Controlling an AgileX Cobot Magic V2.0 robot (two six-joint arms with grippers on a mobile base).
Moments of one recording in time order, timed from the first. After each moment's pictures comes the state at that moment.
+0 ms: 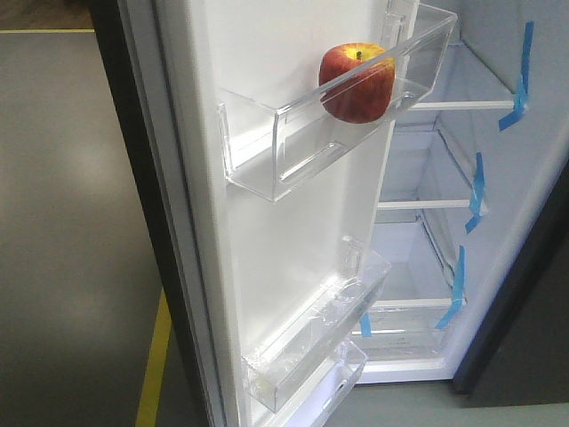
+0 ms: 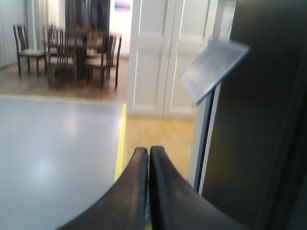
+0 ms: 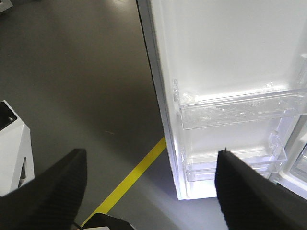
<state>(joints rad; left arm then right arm) 0.03 0.35 -0.52 -0.08 0.33 -0.03 0.28 0.24 -0.56 0.55 1.05 -0.41</state>
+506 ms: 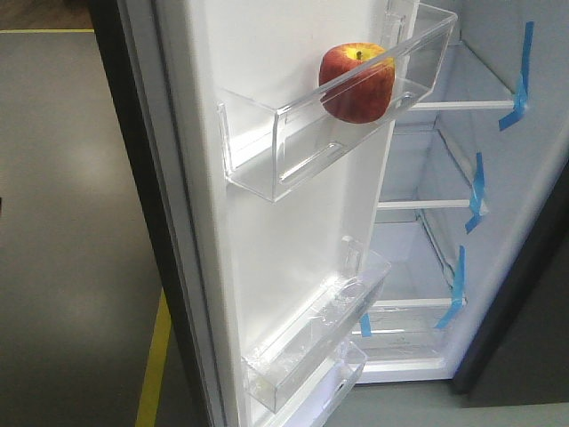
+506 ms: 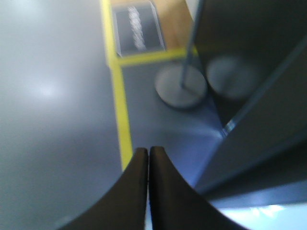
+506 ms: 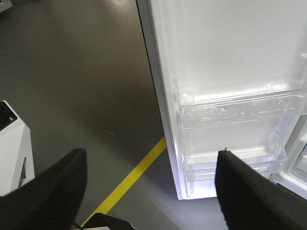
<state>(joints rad) 0.03 1.15 -1.07 -0.18 0.84 0.20 0.28 0.24 -0.56 0.55 1.05 -0.41</state>
